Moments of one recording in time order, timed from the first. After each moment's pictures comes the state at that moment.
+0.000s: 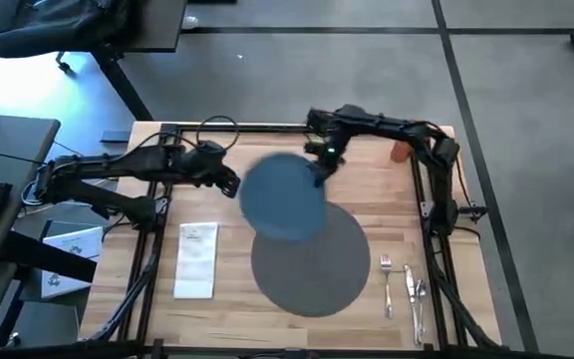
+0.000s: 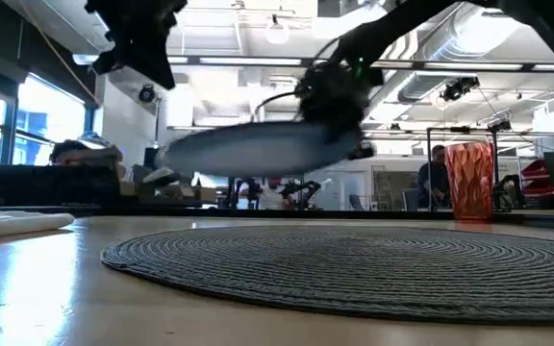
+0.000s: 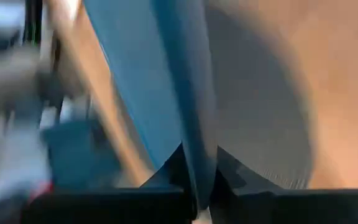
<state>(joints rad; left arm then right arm) 0.12 1.07 1.03 -0.83 -0.34 -0.77 -0.51 1.99 1.59 -1.30 -0.82 -0.03</state>
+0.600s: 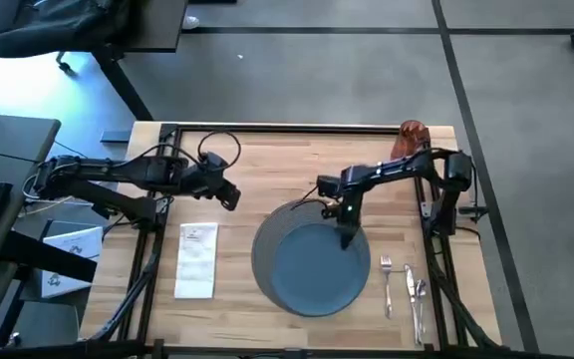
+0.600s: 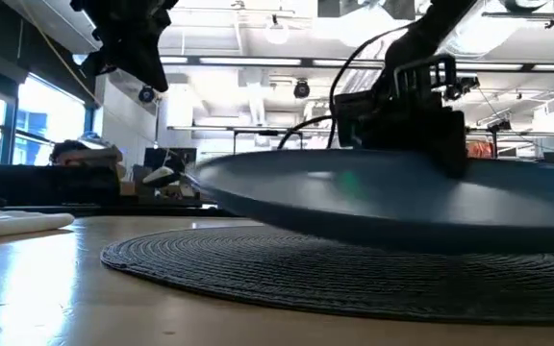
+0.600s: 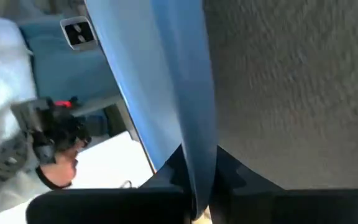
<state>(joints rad) 0.00 1.10 0.98 -0.82 -0.32 -0.87 -0.22 1.86 0.99 -0.73 -0.98 0.17</state>
